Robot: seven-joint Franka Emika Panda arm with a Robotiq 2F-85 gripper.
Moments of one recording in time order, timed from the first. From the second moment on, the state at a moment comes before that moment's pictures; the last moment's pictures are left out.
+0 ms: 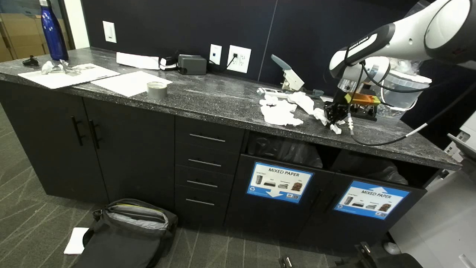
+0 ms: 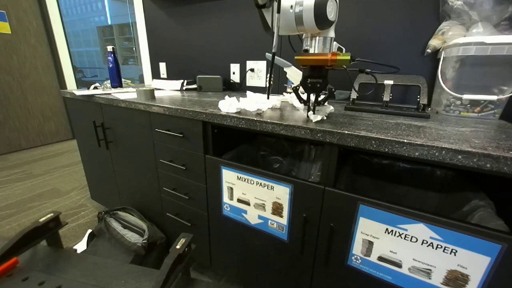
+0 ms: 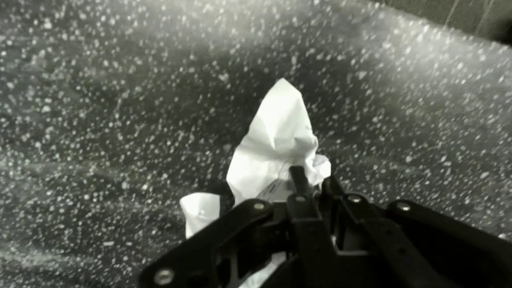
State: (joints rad) arm -0.30 0.78 -0.06 -1.31 0.03 2.13 -0.37
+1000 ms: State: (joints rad) arm -0.30 0.24 -0.03 -2.09 0.09 2.07 -0.52
